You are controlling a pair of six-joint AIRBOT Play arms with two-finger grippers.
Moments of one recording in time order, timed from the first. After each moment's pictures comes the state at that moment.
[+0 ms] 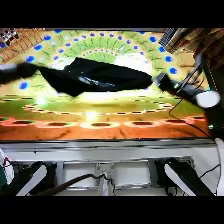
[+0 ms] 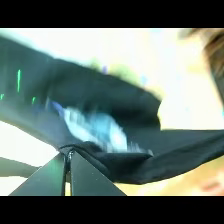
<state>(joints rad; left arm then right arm) 0.24 -0.99 1.21 0.72 -1.04 -1.11 0.00 -0.87 0.93 -0.86 0.75 1.66</state>
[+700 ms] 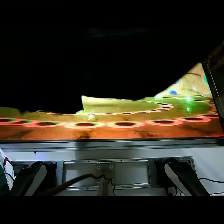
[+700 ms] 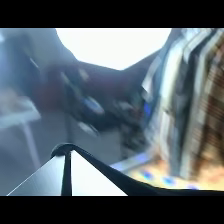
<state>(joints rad) 0.24 -0.80 1.98 0.87 -1.02 -1.12 0.00 -0.77 1.83 -1.06 1.05 1.63</state>
